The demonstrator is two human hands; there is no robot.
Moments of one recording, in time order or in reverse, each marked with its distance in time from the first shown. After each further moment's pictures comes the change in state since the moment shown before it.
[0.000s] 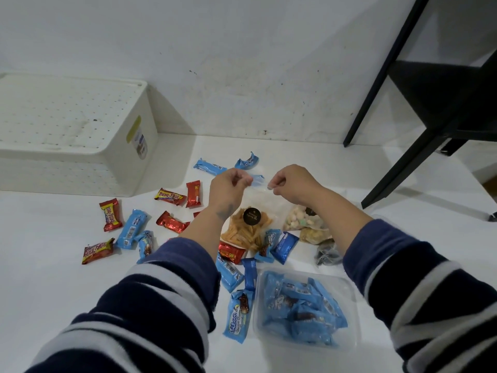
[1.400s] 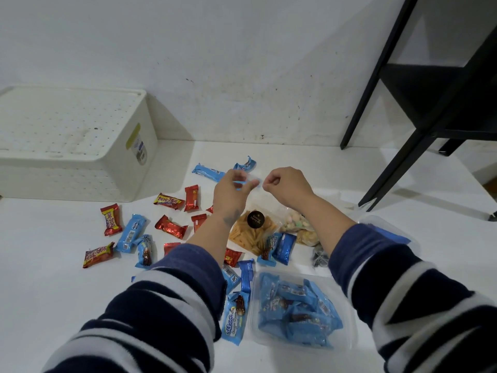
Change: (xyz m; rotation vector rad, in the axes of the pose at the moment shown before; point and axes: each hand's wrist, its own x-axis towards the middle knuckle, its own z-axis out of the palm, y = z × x) left_hand -0.007 0.003 0.020 -0.051 0.071 0.018; right_hand -0.004 0.003 0.007 0.106 0.148 0.005
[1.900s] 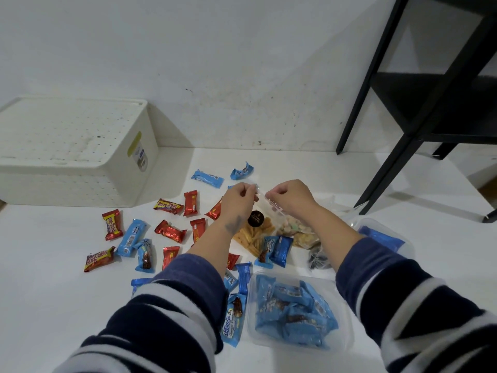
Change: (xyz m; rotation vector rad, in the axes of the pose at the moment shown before) left_hand -0.021 0.018 0.009 0.046 -0.108 -0.097; right_hand -0.023 0.010 -0.009 0.240 -0.040 0.126
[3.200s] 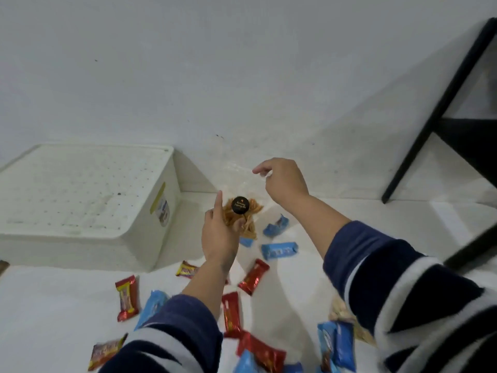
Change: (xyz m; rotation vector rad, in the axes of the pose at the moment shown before) left_hand 0.125 -0.037 -0.088 0.249 0.354 0.095; right_hand 0.140 -0.137 0.039 -0.189 0.205 -0.378
